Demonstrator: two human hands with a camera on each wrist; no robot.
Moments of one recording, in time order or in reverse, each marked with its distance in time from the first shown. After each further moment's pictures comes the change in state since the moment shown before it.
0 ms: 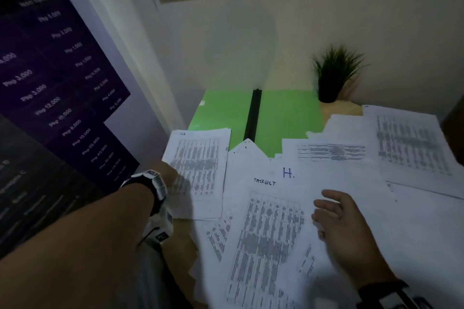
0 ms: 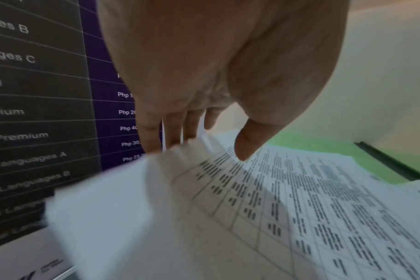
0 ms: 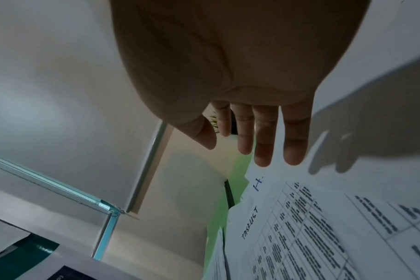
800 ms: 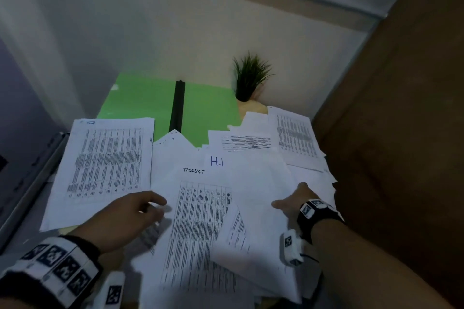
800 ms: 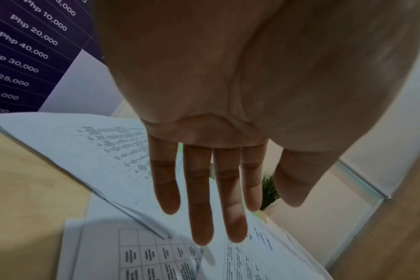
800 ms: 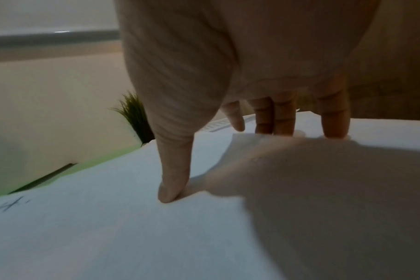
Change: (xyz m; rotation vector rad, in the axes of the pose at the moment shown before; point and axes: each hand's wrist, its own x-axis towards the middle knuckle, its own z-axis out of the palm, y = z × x) left_hand -0.129 -0.001 0.028 -0.401 -0.510 0.628; right_hand 0.049 0.002 -0.098 -1.046 0.207 0.620
